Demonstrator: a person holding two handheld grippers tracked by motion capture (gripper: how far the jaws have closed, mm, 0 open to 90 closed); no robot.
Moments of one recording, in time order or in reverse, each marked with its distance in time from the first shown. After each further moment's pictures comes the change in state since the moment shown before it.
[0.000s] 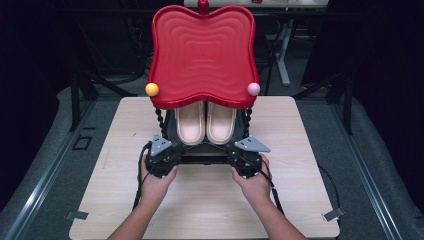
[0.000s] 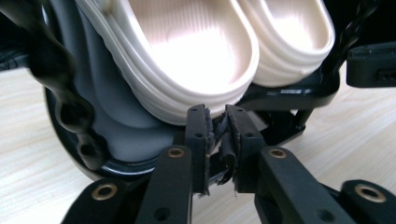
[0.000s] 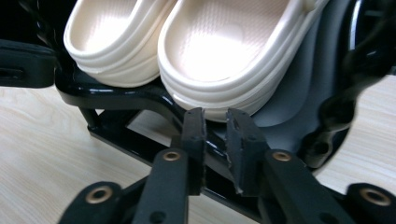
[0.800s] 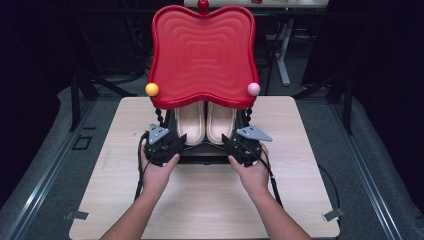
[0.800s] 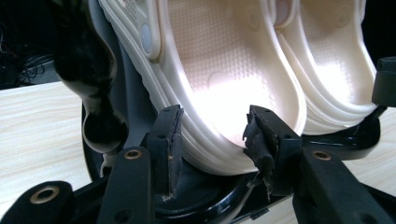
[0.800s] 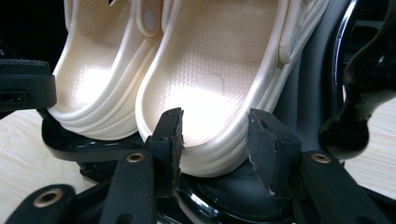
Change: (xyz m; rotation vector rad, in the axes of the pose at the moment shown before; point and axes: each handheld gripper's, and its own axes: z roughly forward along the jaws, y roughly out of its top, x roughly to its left) left arm 0.013 0.018 0.018 -0.053 0.080 -0.058; right arm -0.010 0.022 0.016 -0.070 -0.011 0.068
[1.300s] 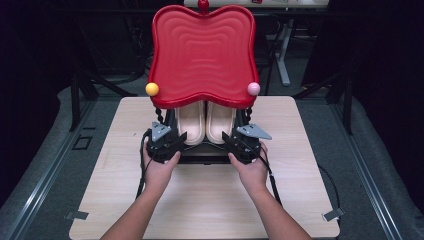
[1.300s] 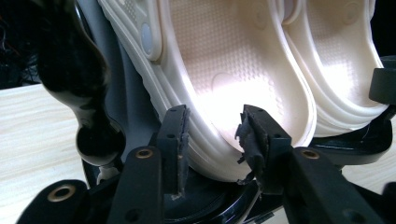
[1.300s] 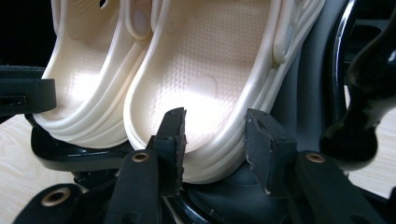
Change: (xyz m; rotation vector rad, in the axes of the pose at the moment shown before) left arm 0.001 0.004 0.007 0.019 0.005 -0.003; right arm -0.004 -0.001 0.009 -0.010 -0.007 0.017
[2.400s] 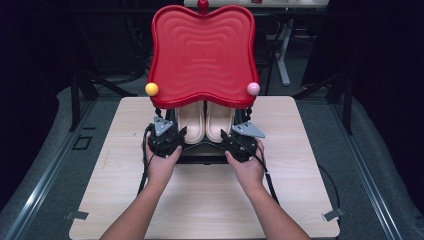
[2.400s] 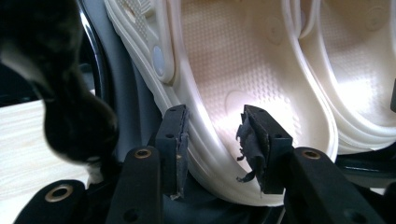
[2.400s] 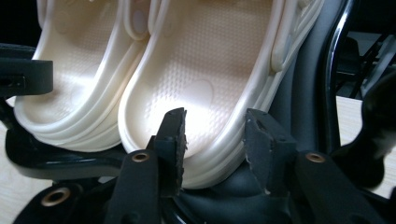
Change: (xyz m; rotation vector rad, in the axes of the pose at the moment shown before) left arm -0.002 0.010 0.010 -0.011 0.072 0.047; right arm 0.009 0.006 0.006 0.002 -0.069 -0.057
